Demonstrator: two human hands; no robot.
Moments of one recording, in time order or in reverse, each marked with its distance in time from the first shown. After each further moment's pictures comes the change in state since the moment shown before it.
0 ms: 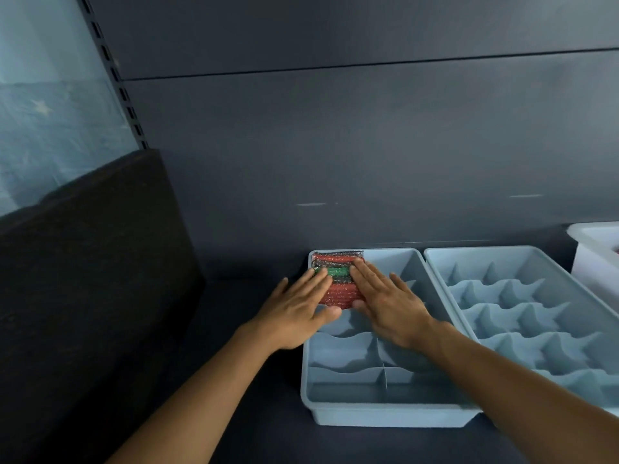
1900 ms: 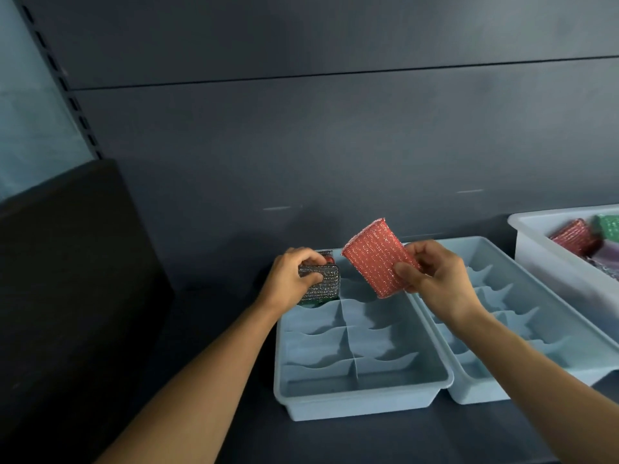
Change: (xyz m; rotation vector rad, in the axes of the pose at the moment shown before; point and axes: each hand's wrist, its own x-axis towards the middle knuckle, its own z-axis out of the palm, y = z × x) left_hand 0.055 0.027 -0.008 -0.622 0.614 0.141; right_hand -0.073 0.042 -0.054 1.079 0.654 0.356
